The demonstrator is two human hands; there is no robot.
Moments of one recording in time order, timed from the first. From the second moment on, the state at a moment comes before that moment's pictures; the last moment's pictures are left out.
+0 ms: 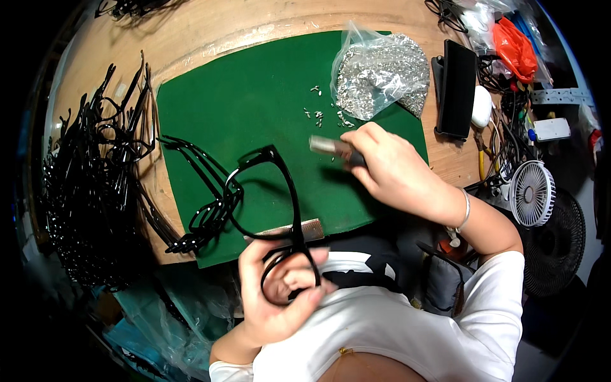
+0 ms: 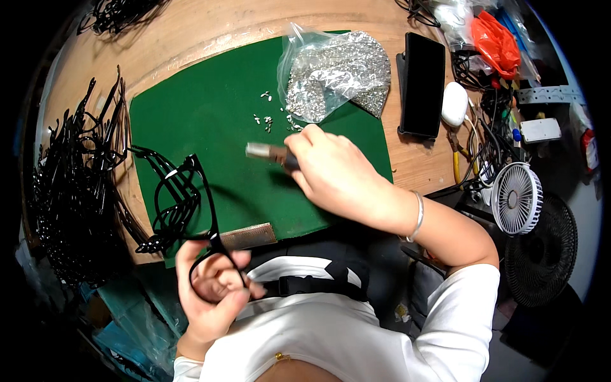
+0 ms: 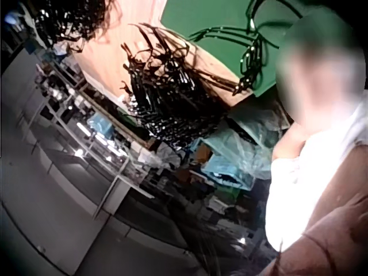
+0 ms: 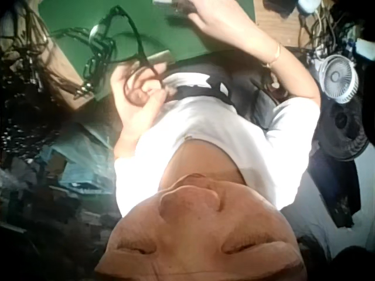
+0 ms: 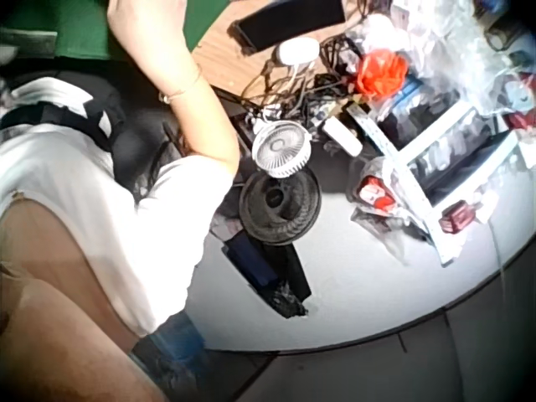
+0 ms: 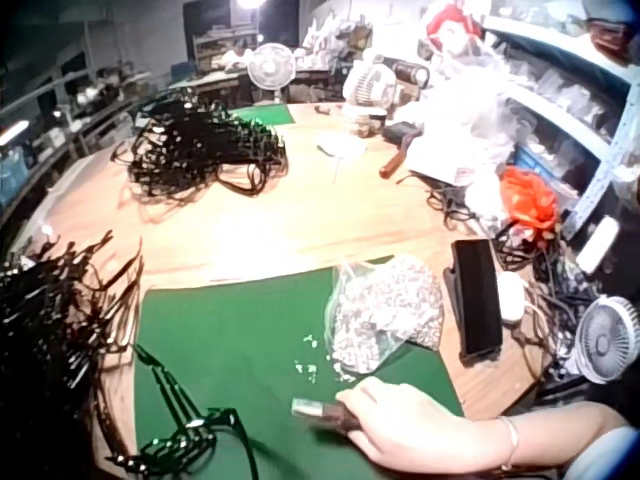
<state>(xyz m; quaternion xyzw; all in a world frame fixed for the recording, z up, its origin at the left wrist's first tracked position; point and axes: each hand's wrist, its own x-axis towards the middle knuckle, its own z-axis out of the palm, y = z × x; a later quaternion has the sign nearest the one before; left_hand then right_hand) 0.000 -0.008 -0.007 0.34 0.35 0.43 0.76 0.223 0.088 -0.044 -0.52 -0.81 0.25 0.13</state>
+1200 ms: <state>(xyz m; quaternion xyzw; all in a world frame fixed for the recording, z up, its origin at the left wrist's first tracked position) 0.048 0.016 -0.001 0.41 0.41 0.37 0.73 0.201 0.058 -0.007 -0.42 -0.28 0.79 0.35</state>
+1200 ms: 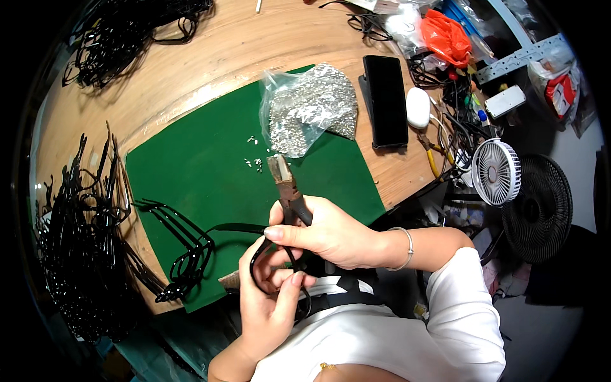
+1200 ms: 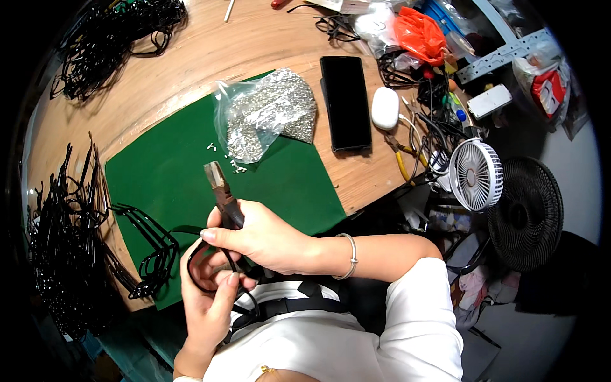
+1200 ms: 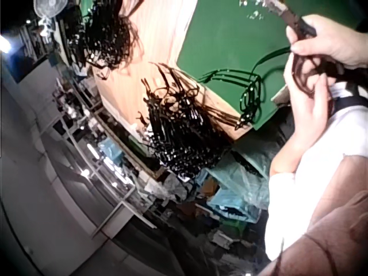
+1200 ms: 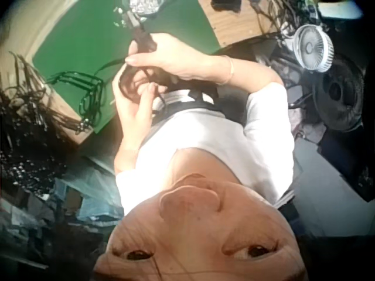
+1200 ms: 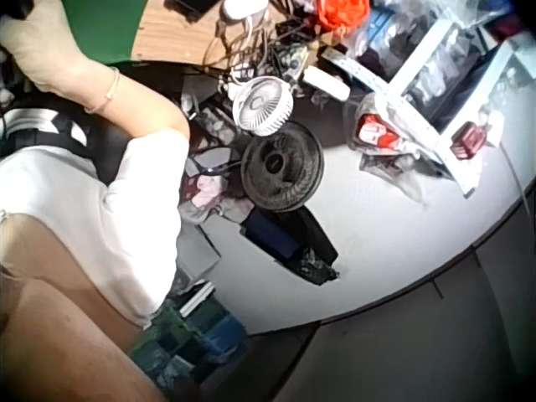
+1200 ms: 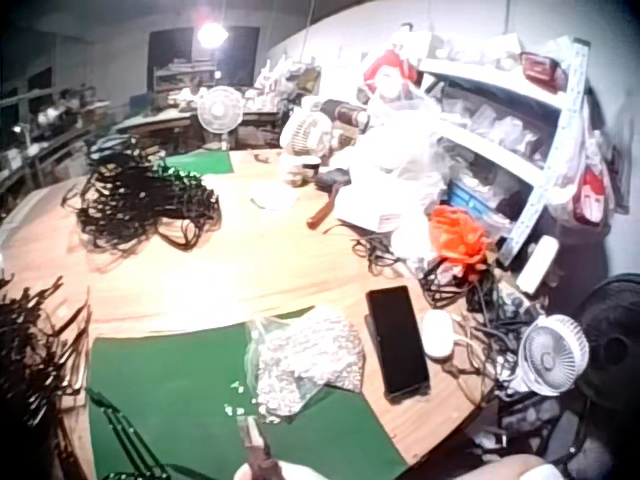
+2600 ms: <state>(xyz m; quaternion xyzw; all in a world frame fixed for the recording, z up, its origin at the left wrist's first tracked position) 0.043 0.021 0.010 0.24 0.35 0.39 0.82 0.342 0.035 -0.069 -0.74 -0.64 0.05 0.22</state>
